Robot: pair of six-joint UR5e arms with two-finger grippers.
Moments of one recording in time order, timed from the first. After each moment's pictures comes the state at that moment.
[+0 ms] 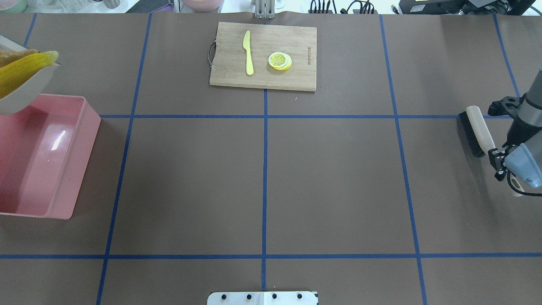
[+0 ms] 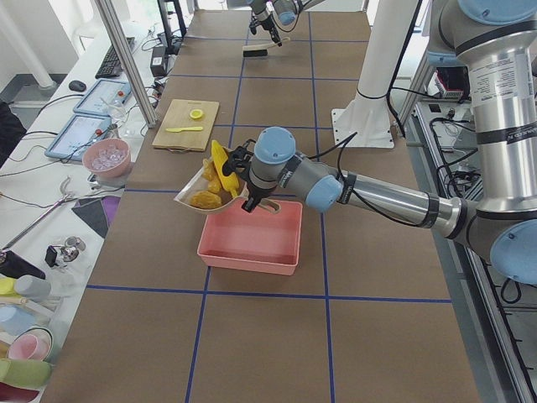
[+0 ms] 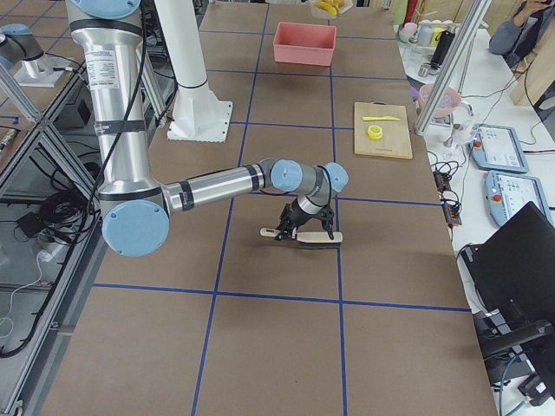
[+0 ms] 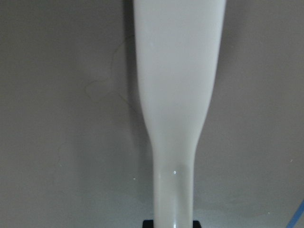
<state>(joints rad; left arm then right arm) -1.42 -1.32 -2.04 -1.93 -2.49 -0.08 1.06 -1.47 1.70 -2.00 2.34 0.16</state>
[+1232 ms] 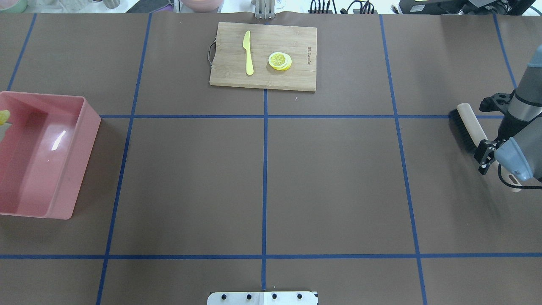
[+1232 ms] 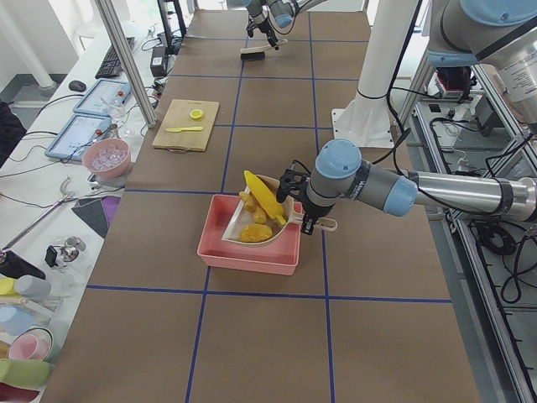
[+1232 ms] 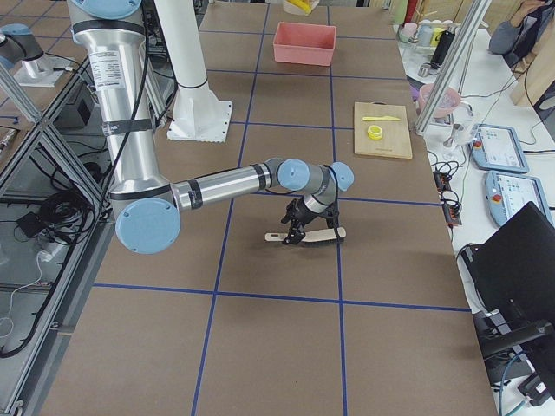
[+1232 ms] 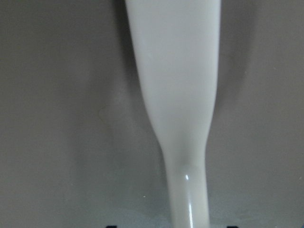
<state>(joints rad) -1.41 -0.97 -2.26 -1.81 -2.45 -0.07 1.06 -1.43 1.65 -2.00 2.34 0.15</state>
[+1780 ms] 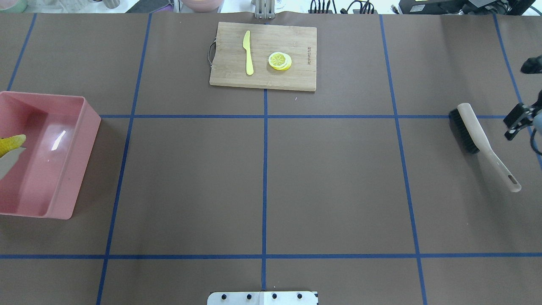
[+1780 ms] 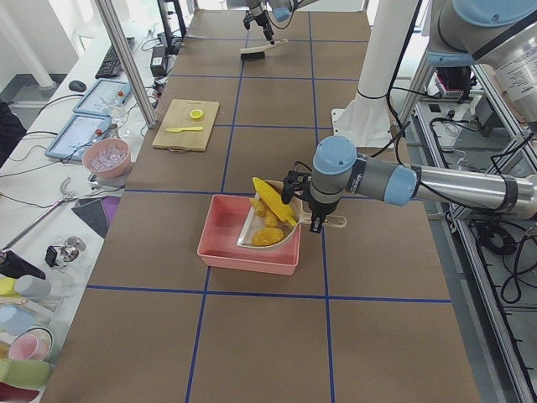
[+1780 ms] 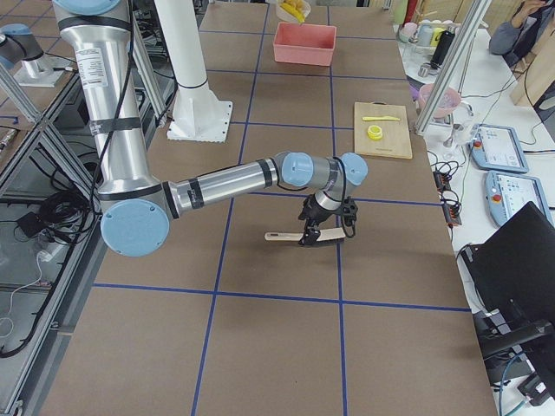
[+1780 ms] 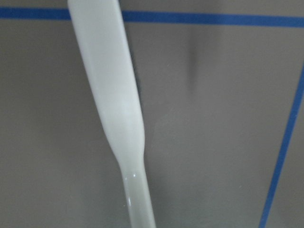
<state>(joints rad) -1.33 -0.98 -2.28 -1.66 -2.45 -0.07 1.27 -1.41 1.70 -1.99 2.33 0.13</state>
